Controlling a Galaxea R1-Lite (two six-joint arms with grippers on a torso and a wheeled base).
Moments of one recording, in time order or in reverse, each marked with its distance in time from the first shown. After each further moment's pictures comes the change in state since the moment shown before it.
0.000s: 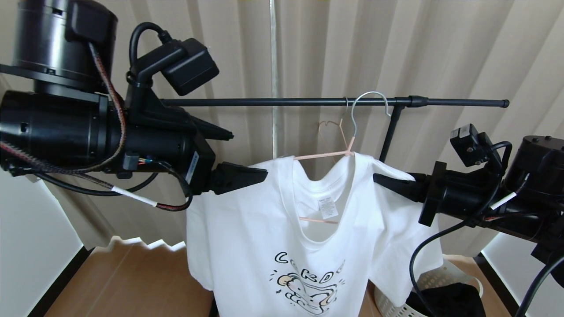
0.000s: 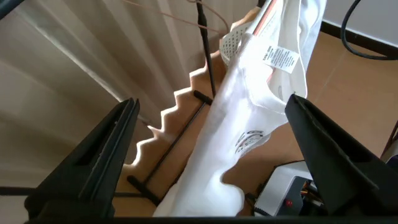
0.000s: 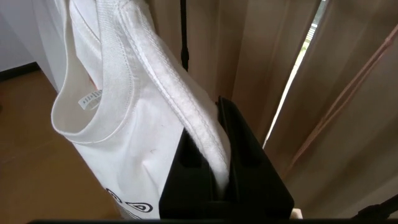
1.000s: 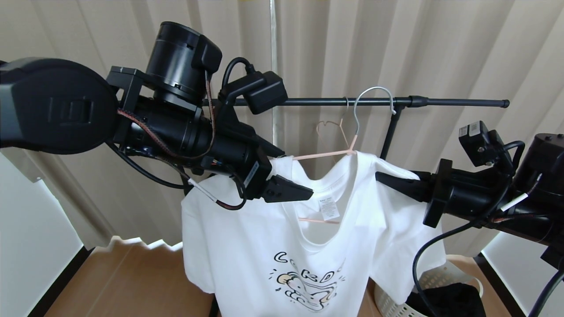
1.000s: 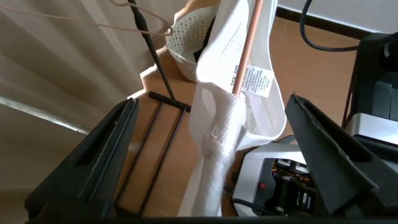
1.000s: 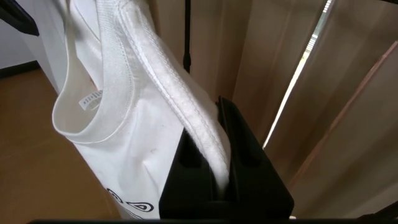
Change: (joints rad) left arm -0.051 0.246 -0.232 0.139 -0.187 0.062; right arm 0.015 -0.037 0.010 0.000 0.000 -0.019
